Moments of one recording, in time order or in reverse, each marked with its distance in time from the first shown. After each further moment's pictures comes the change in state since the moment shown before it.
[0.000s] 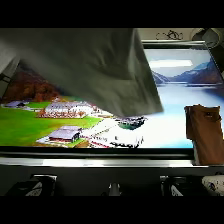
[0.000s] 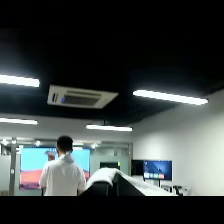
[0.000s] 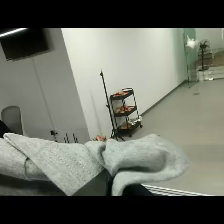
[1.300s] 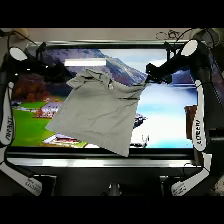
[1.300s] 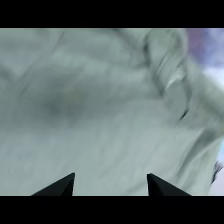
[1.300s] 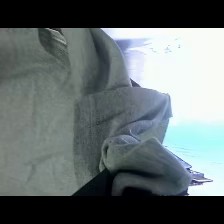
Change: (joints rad) left arm -0.010 -0.925 -0.068 0.082 -0.908 -0.351; right arm -0.003 -0.843 0.004 -0.142 0.575 0.214
